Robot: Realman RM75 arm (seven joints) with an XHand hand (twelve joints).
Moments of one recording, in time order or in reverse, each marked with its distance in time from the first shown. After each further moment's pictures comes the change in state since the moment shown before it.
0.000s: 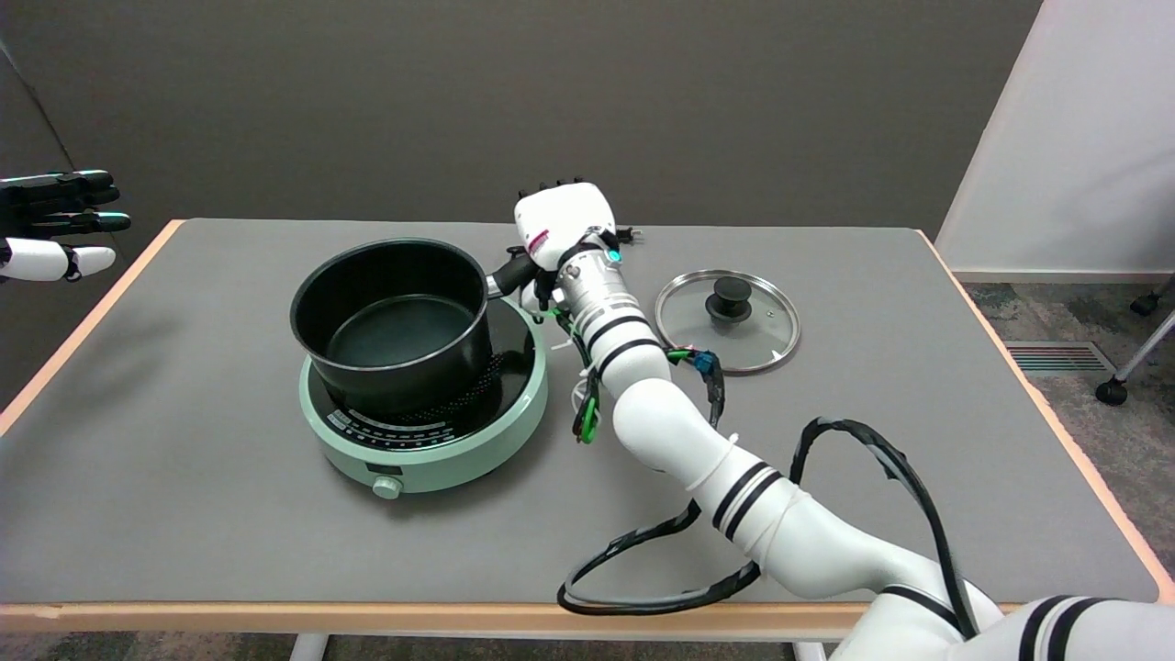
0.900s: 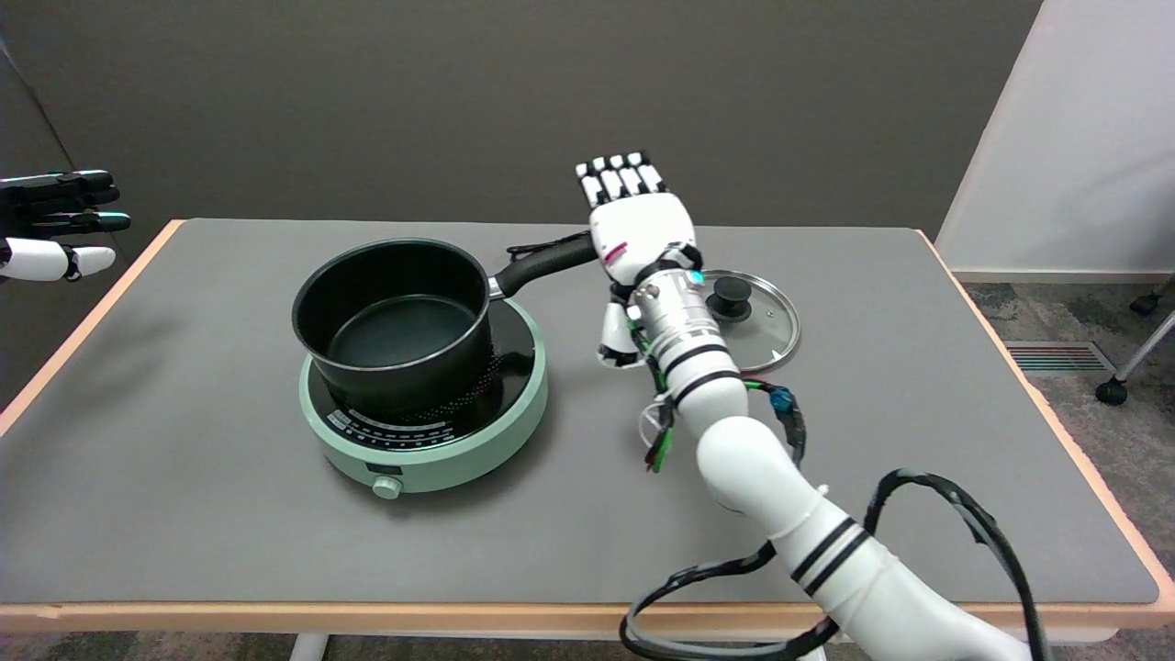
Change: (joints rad) arm -0.226 0.107 0.073 0.317 0.067 0.002 -0.094
